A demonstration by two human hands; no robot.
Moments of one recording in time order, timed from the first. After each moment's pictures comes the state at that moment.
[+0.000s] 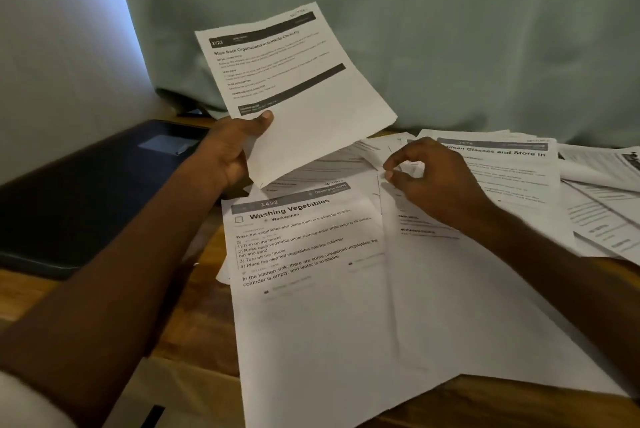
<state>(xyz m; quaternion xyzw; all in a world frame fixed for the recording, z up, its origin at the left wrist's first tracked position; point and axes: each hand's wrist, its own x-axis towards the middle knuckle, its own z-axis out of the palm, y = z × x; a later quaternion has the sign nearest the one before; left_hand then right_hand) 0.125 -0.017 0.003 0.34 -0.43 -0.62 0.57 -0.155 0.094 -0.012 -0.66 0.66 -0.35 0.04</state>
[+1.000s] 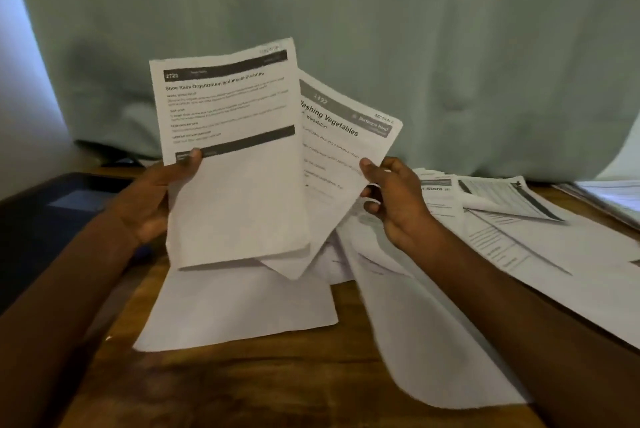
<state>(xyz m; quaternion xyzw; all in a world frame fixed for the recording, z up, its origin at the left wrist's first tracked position) 0.130 -0.007 0.012 0.24 -0.53 -0.65 0.49 -0.189 0.088 0.013 -0.36 0.48 -0.70 0.38</state>
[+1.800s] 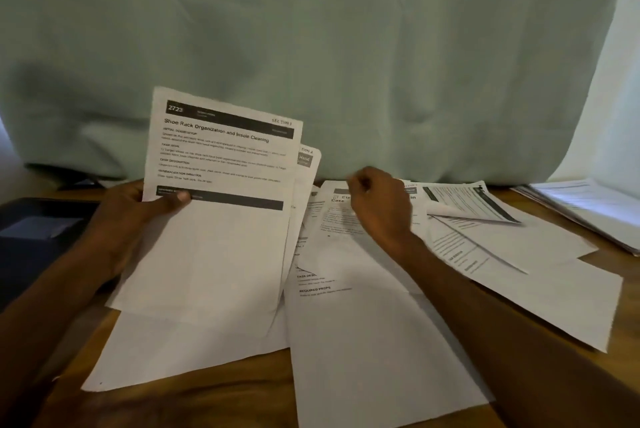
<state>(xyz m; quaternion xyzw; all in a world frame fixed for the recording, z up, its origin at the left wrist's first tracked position) 0.108 0.000 0.006 0.36 -0.60 -0.45 0.55 -0.231 0.082 0.006 -0.51 0.71 -0.50 -0.04</state>
